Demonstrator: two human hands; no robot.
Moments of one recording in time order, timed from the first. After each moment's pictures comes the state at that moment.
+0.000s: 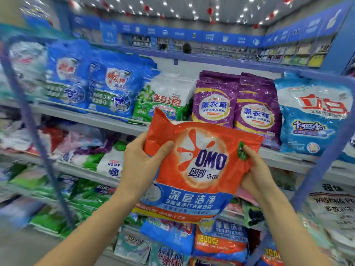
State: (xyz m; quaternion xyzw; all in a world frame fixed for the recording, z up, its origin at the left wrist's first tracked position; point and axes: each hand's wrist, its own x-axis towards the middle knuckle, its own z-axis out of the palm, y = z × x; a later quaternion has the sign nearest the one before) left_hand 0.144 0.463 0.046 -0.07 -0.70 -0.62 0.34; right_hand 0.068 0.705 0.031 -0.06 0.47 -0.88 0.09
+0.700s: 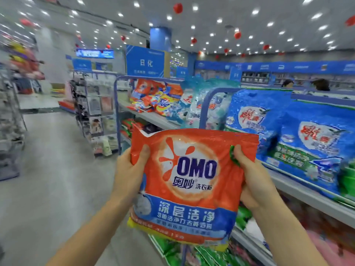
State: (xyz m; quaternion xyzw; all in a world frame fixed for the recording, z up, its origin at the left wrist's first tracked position) left_hand 0.268 0.030 0.068 0.18 -0.61 -0.57 0.53; right_hand 0.122 0.200 0.101 -0.23 0.44 -0.82 0.29
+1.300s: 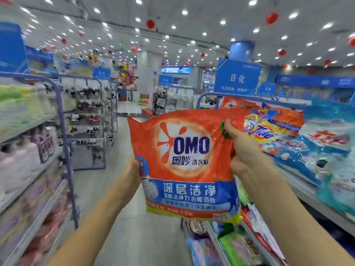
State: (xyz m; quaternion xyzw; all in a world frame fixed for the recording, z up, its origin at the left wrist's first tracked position) left_hand 0.369 -0.335 0.054 0.18 -0.55 -0.51 0.64; right_hand 0.158 -0.224 0.168 -0.32 0.41 -0.73 0.44
